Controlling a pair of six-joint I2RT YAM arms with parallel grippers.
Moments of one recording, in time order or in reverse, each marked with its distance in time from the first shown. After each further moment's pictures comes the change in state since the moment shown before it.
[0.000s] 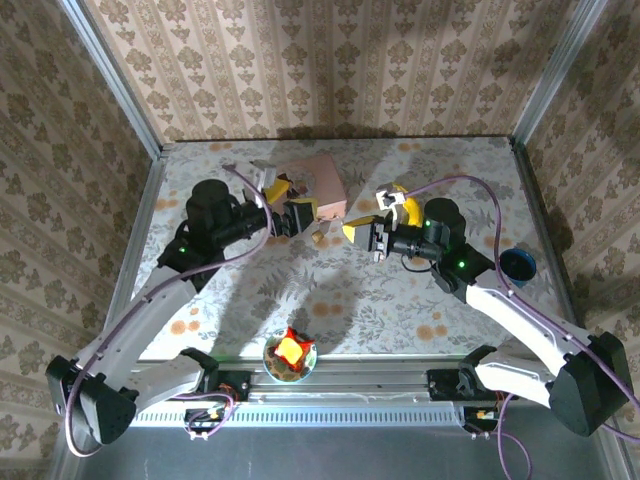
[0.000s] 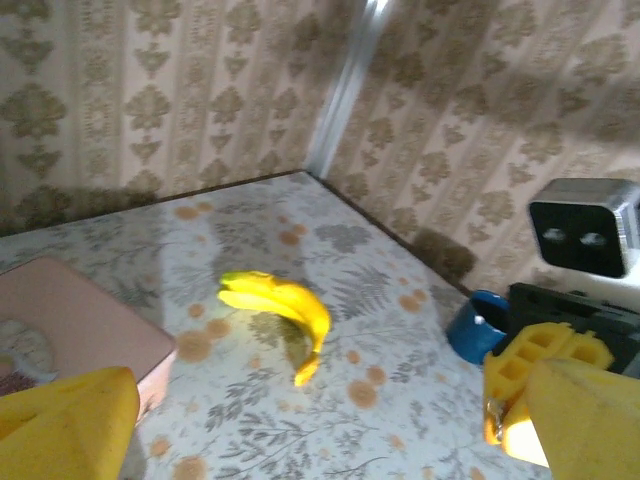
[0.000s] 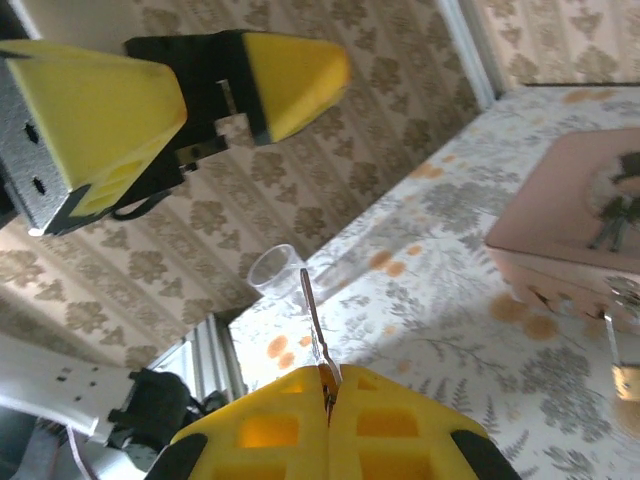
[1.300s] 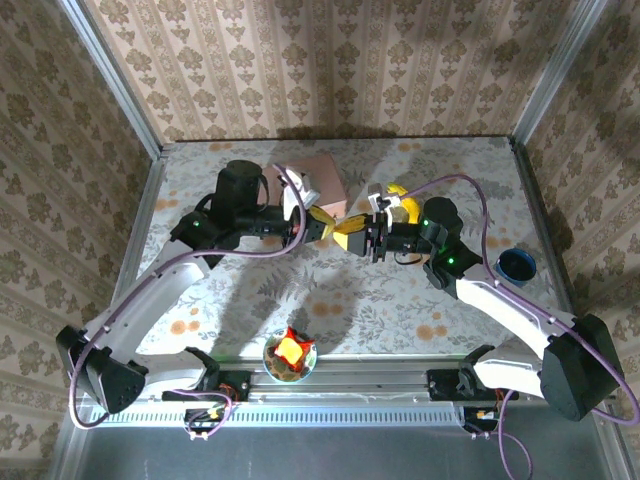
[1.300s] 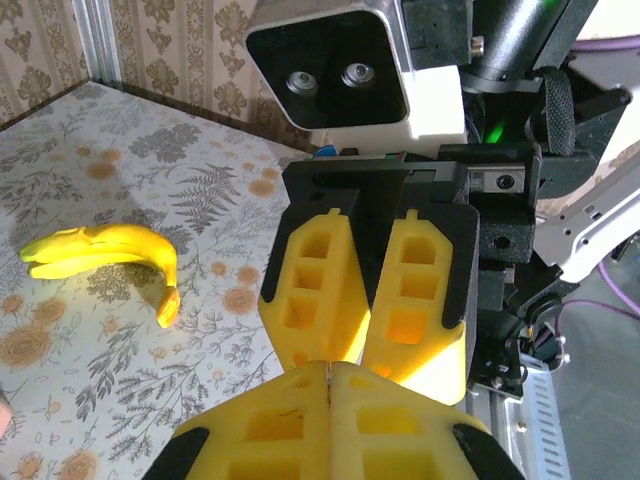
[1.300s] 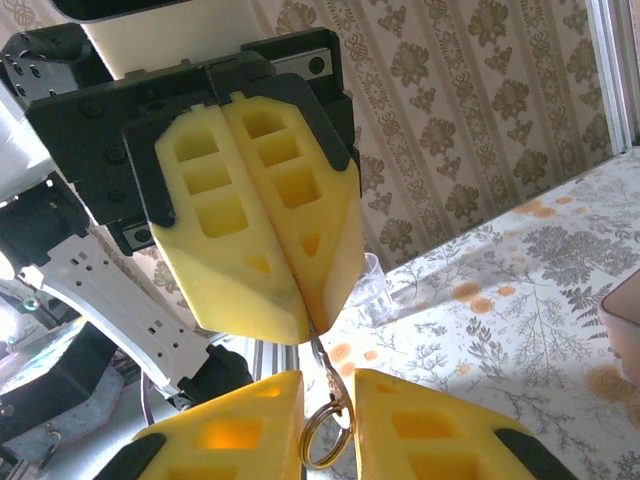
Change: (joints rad) left arm -0.087 0.169 0.271 -0.402 0.384 0.382; right arm 0.000 0.090 -0.019 0.302 -0.254 0.000
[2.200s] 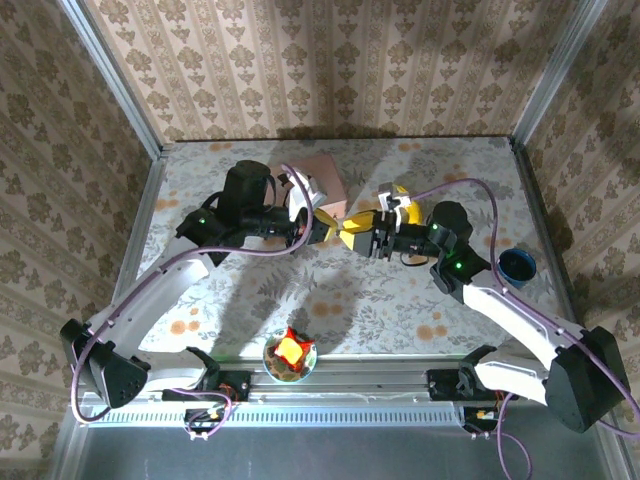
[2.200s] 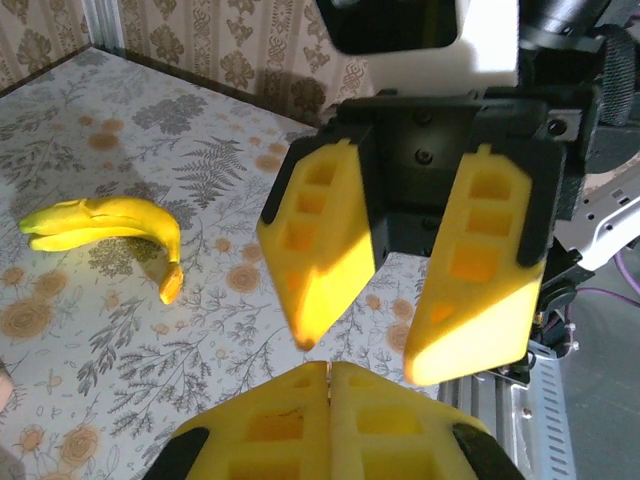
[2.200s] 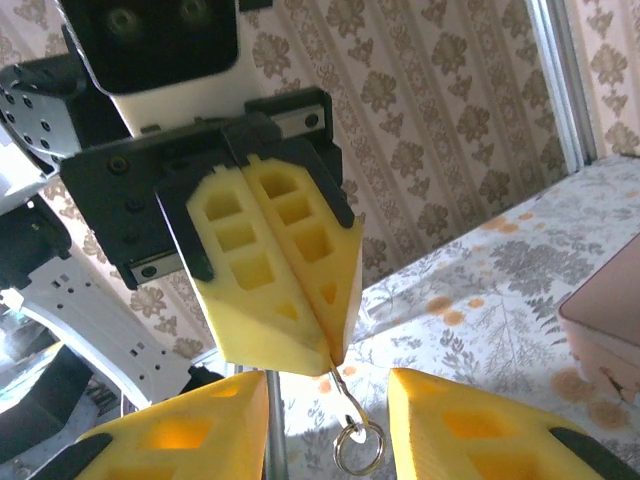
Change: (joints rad) left arm -0.032 0.033 0.030 -0.058 -0.056 0.017; right arm -0.023 -0.058 -0.035 -0.005 0.053 0.019
